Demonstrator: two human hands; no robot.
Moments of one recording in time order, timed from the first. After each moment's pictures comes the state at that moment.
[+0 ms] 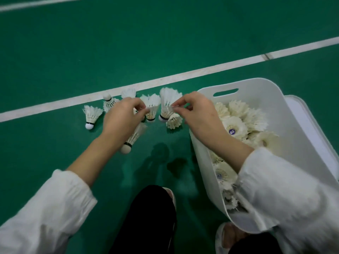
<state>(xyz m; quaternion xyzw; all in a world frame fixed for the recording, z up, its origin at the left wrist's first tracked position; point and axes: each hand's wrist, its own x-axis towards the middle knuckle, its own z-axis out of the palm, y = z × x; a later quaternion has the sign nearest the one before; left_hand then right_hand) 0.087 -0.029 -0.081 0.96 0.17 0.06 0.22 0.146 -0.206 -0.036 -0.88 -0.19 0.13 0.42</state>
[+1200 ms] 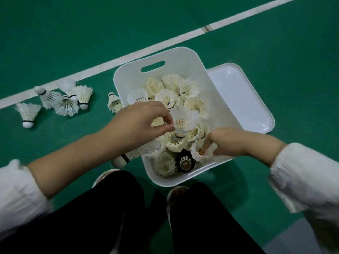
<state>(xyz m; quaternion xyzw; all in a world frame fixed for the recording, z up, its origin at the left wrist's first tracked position) 0.081 -0.234 -0.026 0.95 -0.15 -0.07 0.28 0.126 -0.461 -0.054 -0.86 -0.29 0.42 0.00</state>
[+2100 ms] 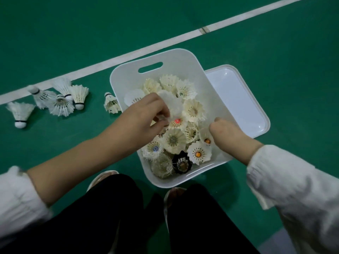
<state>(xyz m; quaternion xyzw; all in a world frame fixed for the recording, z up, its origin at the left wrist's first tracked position) 0.078 -0.237 -0.028 0.93 -0.15 -0.02 0.34 0.130 -0.455 -0.064 -0.93 -0.24 0.26 -0.12</state>
